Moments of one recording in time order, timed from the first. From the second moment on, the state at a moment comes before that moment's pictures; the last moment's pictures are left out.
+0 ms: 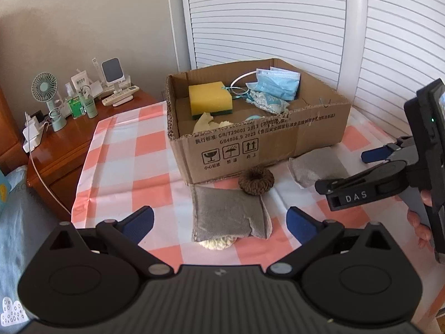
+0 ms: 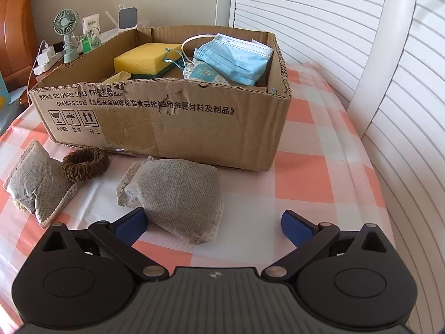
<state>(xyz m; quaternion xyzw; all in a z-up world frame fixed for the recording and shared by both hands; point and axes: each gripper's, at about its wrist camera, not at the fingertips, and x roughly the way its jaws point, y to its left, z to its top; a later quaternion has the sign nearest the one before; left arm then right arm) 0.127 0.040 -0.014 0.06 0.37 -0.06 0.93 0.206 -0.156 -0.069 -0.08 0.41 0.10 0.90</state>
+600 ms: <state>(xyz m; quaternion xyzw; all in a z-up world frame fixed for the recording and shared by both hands) 0.194 0.003 -0.037 0.09 0.37 -0.11 0.92 0.200 -0.162 -0.071 -0.09 0.39 0.12 0.91</state>
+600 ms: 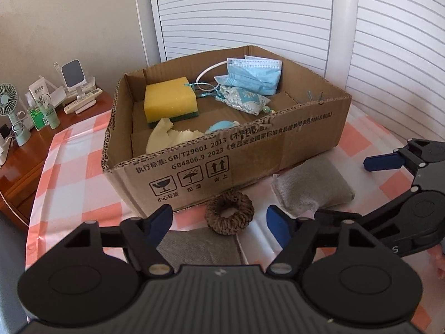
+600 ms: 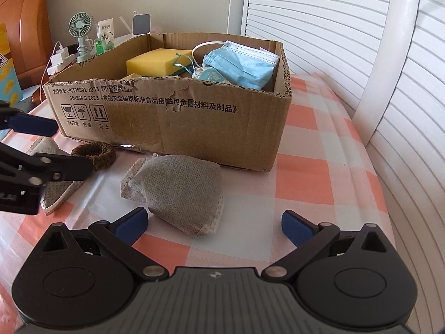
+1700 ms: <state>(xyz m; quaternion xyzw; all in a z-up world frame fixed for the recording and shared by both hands) 0.208 0.007 -0.042 0.04 0.39 -0.11 0.91 0.205 -0.131 -0.073 -0.10 0.38 0.20 0.90</state>
